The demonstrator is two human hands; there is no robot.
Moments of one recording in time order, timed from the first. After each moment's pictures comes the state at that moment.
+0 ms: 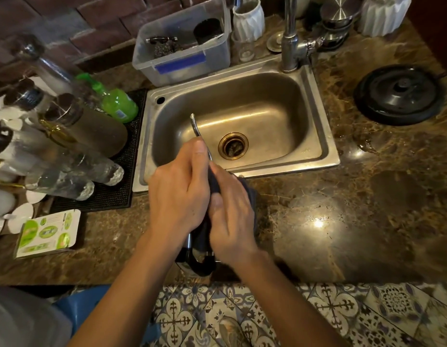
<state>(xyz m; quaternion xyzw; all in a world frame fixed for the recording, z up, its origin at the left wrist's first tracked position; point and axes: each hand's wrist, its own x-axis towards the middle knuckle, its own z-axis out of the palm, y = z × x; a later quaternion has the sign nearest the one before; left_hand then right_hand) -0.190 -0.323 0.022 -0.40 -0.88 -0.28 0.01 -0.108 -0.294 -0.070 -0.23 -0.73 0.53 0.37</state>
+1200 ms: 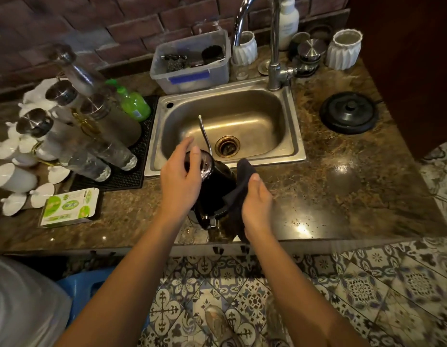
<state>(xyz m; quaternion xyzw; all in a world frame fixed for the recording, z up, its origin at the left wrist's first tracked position) -0.163 -0.364 0.031 -0.32 -0.85 -0.42 0.00 -0.039 -0.296 -0.041 -0.45 -0.42 0.74 0.26</state>
